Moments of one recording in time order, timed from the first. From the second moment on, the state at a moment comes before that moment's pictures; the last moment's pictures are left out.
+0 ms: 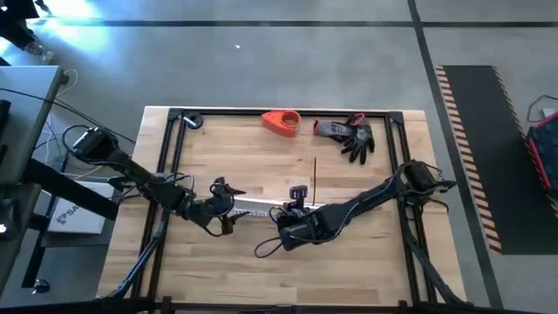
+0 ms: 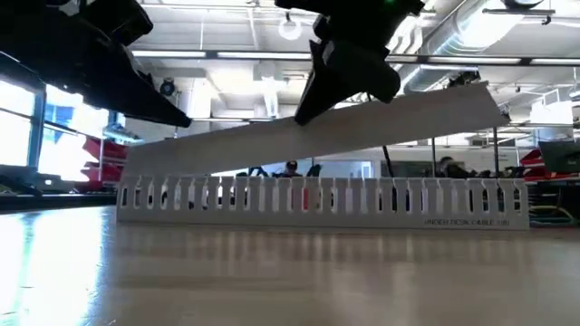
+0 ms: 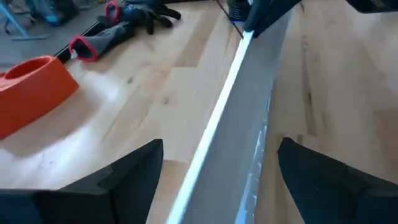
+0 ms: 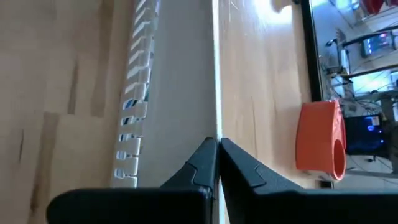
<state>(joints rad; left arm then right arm) -0.48 1.26 0.42 0.25 -0.68 -0.26 0.40 2.00 1.51 -0.68 0.75 0.05</state>
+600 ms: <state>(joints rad) -0.37 1.26 0.42 0.15 -0.35 -0.23 0.45 2.00 1.51 -0.68 0.87 0.04</state>
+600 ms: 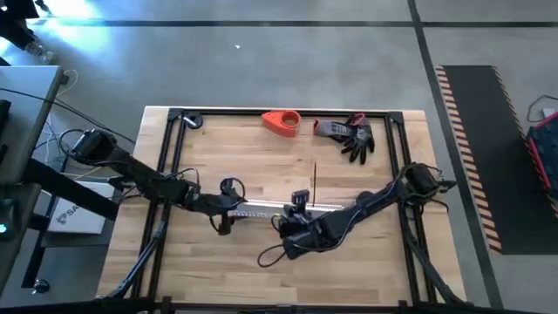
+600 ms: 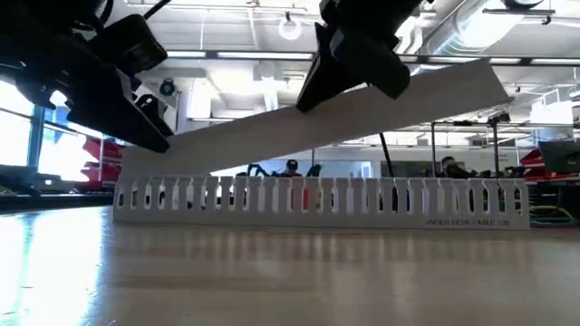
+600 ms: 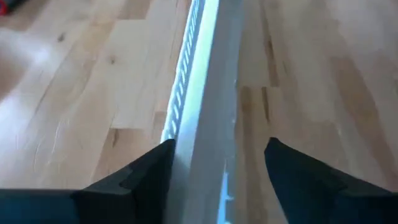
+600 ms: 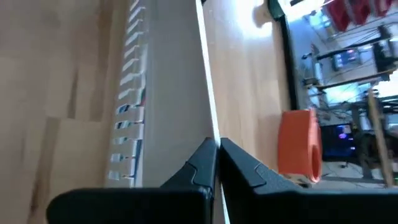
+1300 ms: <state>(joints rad) -0.40 1.26 0.57 -0.11 -0.59 -0.10 0.47 1.91 1.51 -0.65 0.71 0.14</state>
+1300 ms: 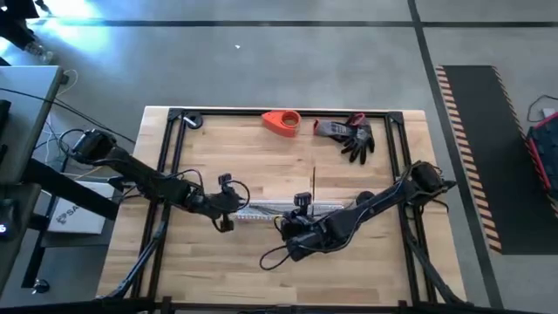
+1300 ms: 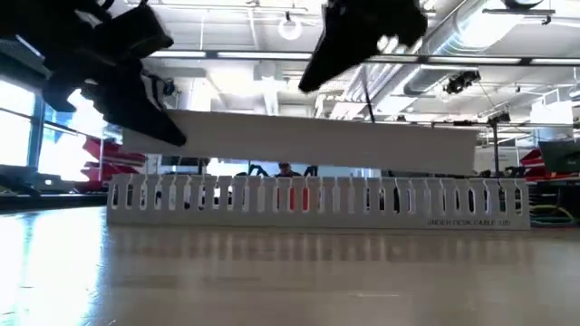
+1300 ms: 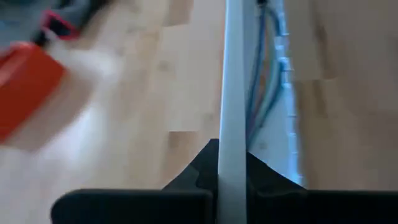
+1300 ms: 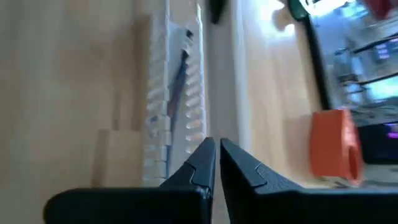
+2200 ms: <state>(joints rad) -0.69 1.39 0.64 0.01 -0.96 0.58 0.27 1.74 0.99 0.14 -0.04 0.43</state>
